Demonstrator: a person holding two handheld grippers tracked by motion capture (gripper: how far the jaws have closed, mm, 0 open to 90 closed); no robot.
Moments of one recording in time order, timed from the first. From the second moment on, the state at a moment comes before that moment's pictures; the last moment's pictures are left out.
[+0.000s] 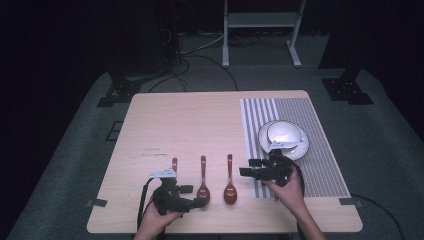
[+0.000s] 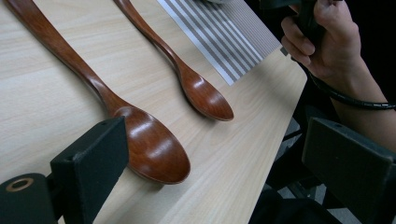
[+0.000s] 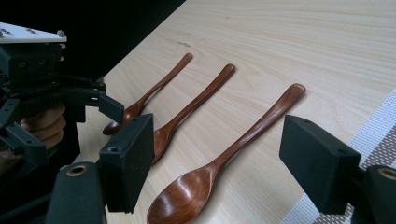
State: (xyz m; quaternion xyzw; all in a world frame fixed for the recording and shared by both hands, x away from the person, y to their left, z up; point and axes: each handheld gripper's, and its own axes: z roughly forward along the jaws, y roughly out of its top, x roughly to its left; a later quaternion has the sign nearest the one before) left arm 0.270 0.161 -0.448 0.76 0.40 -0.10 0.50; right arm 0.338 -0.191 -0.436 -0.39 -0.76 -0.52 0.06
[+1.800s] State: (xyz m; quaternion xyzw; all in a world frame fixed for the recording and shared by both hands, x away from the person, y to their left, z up) left arm 0.270 0.135 -0.474 0.79 0.38 -0.15 0.45; right arm 0.390 -0.092 -0.453 -0.38 -0.81 -0.42 0.12
